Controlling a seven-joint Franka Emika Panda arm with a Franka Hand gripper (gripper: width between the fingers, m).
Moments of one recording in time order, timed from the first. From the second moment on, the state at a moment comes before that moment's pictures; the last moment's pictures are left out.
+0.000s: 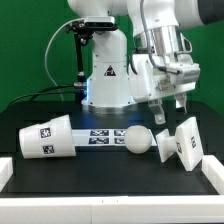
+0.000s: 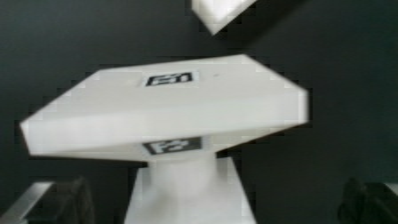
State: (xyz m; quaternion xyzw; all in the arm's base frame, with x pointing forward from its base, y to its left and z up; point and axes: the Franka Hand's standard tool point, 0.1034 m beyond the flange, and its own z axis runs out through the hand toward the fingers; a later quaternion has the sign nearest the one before) arm 0.461 0.093 0.075 -0.43 0.89 0.03 0.14
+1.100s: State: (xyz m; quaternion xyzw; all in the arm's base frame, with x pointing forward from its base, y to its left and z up) arm 0.446 0.107 0.006 -0.47 0.88 0.04 0.09
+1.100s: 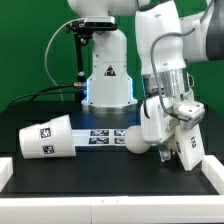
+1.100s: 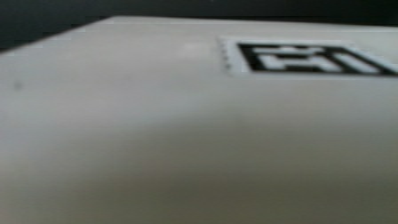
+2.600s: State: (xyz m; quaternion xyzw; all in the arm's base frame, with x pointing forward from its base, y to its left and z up) arm 0.453 0.089 0.007 -0.59 0.80 0.04 0.10
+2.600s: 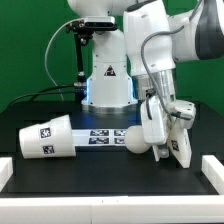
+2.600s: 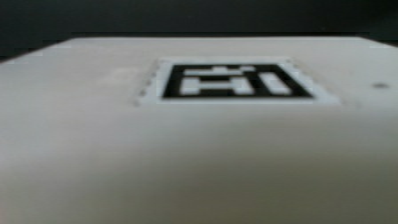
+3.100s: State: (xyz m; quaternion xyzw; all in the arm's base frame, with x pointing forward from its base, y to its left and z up) arm 0.481 0.083 0.039 -0.77 0.63 0.03 0.11
